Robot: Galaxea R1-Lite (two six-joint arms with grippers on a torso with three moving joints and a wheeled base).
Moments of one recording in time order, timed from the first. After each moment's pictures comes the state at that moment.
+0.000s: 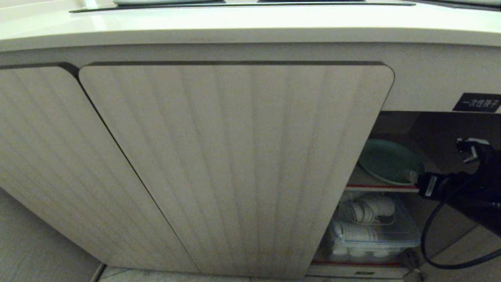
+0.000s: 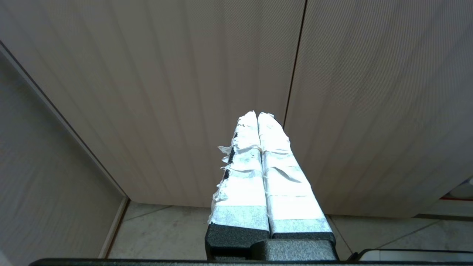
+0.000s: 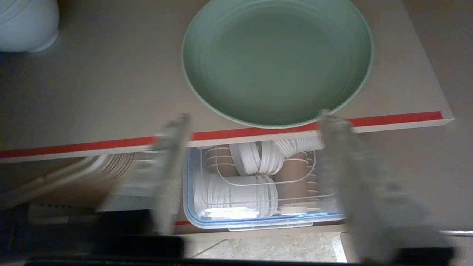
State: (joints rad) left arm 0.00 0.00 0.00 0.00 0.01 0.00; right arm -0.02 1.60 -0.40 -0.92 -0.06 0.14
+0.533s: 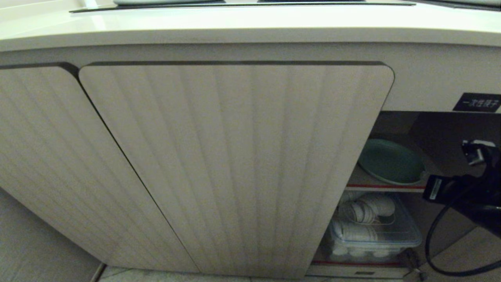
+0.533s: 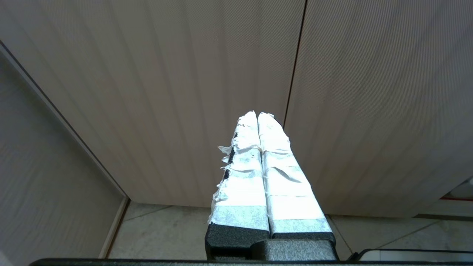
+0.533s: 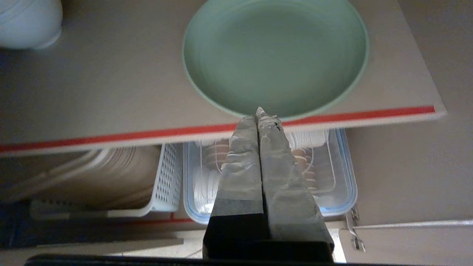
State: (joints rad) left arm 0.00 0.00 0.00 0.00 0.01 0.00; right arm -0.02 1.56 -0.36 -0.92 -0.06 0.13
